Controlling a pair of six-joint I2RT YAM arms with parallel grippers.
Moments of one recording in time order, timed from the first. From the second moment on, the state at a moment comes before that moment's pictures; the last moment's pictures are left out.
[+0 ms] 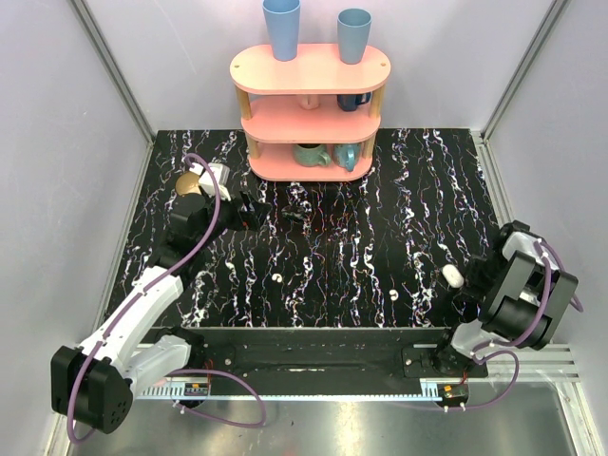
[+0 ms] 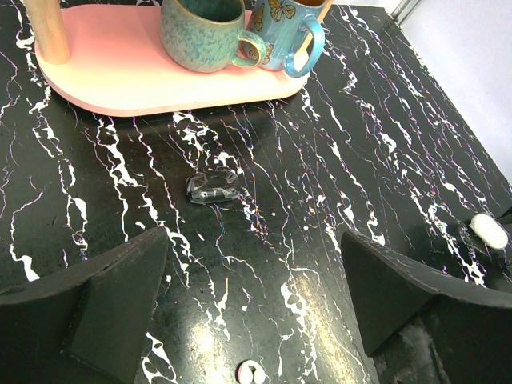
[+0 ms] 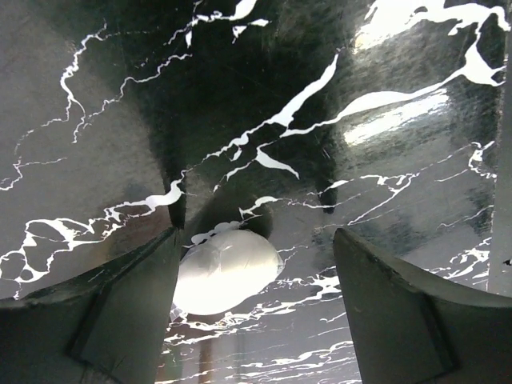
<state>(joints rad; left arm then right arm) -0.33 0.97 0.70 0.04 0.19 -0.32 -0.54 1.47 0.79 -0.91 0.04 1.51</state>
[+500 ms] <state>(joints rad) -0.33 0.99 0.70 0.04 0.20 -0.35 -0.55 1.50 0.76 -0.79 -0.06 1.50</state>
